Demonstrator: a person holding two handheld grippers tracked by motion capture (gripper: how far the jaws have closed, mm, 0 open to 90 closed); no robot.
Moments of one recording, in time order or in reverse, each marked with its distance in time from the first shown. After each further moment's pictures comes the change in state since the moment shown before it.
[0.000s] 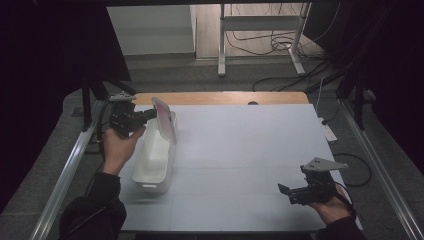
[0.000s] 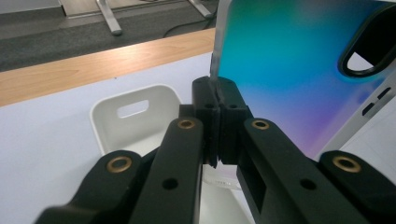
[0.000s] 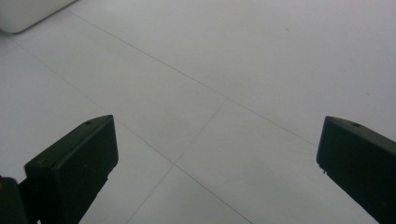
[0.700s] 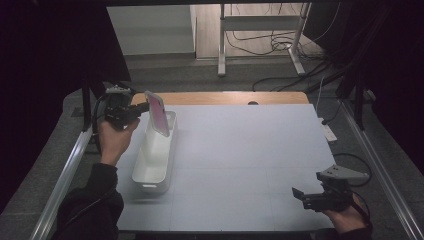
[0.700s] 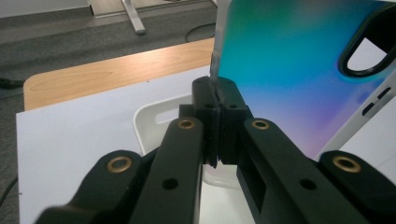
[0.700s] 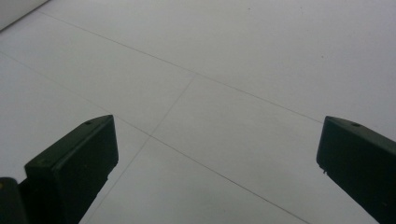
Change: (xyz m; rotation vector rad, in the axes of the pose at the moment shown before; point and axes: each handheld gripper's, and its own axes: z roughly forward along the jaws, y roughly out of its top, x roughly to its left) left arm 0.021 0.012 0.003 0.008 0.079 -0.017; right arm -0.014 -0.024 -0.025 -0.005 -0.068 0.085
